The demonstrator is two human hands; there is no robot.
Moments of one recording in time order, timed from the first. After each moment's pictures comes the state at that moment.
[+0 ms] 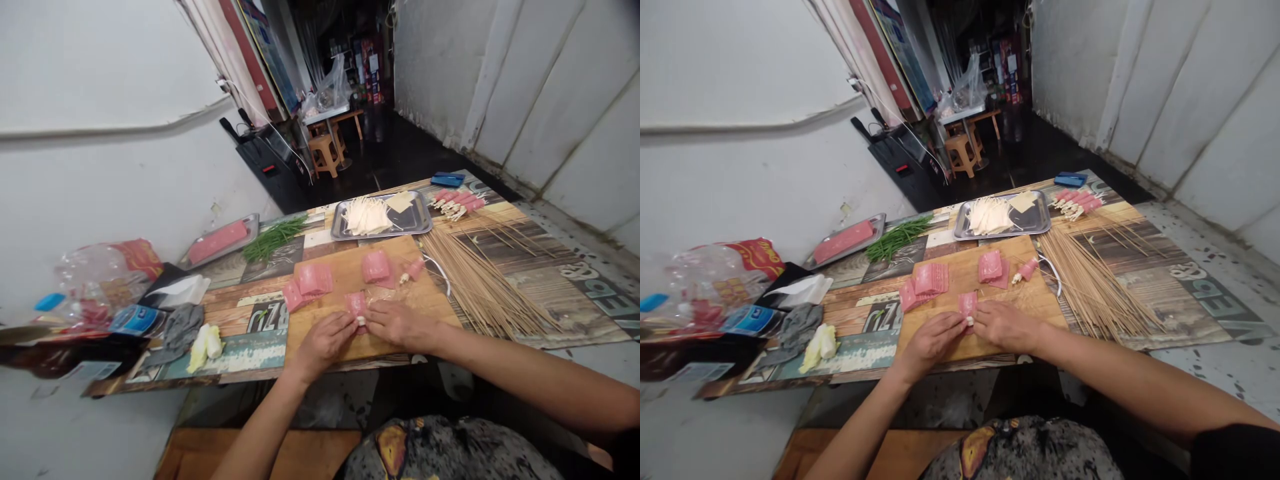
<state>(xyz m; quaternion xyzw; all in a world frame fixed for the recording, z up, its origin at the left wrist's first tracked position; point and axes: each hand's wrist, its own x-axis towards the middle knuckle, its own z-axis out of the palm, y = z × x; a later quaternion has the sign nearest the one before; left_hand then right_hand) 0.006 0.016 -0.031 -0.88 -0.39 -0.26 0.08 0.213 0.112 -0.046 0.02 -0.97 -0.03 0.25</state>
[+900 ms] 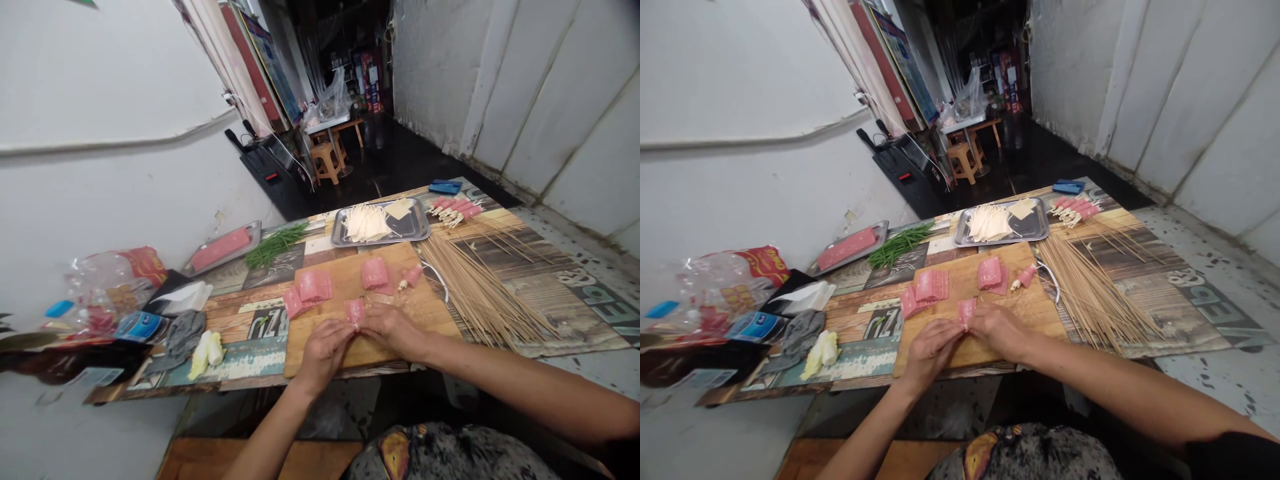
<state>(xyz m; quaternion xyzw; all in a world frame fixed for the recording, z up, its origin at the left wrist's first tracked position) 0.025 0.011 -0.032 -0.80 -0.46 -0.38 0.02 0.201 0.103 -0.044 -0.11 -0.91 0.21 0.33</state>
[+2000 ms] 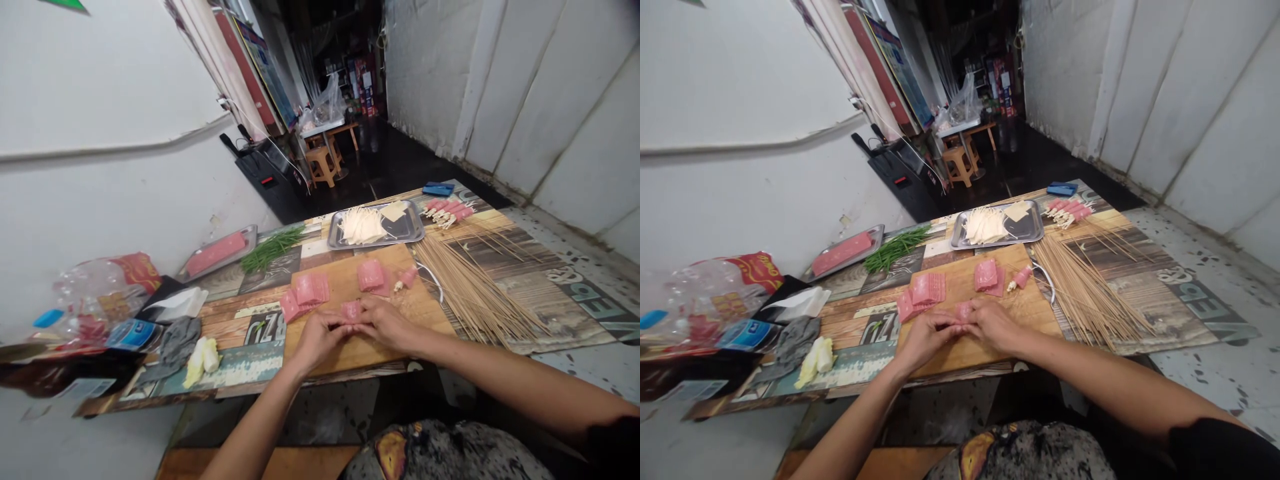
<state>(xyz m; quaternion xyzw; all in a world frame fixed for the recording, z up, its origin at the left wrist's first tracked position) 0.020 0.038 -0.012 -0.65 -0.62 -0.30 -0.32 0.192 0.112 -0.048 -0.18 -0.91 0.26 0.25</state>
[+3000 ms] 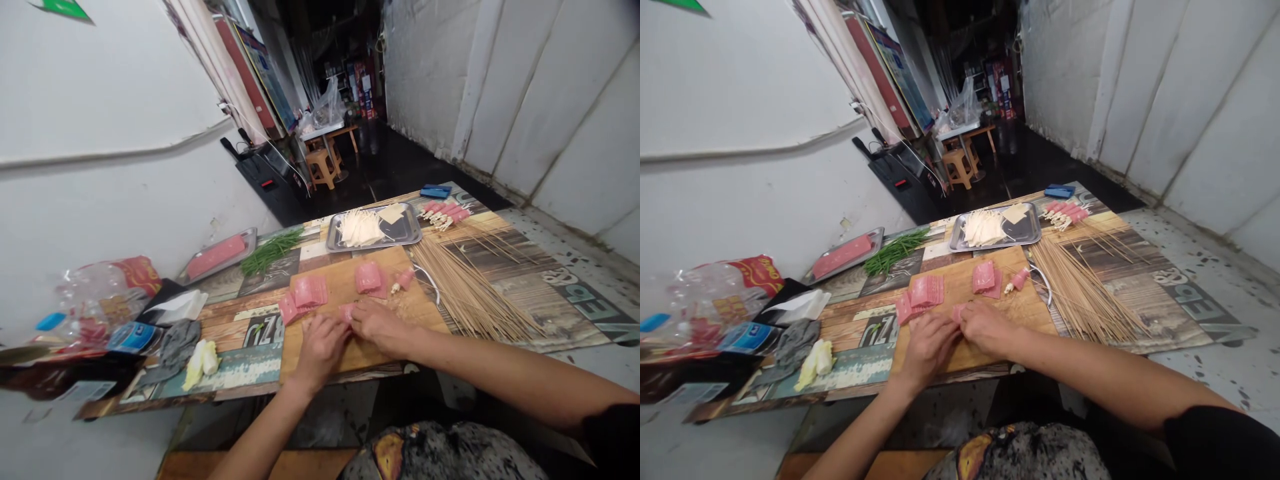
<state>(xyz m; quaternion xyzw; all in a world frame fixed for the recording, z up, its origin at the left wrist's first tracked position) 0.030 0.016 -0.024 -0.79 -0.57 -0.23 0.08 0.186 0.114 -0.045 -0.11 -0.98 0.05 0.17</state>
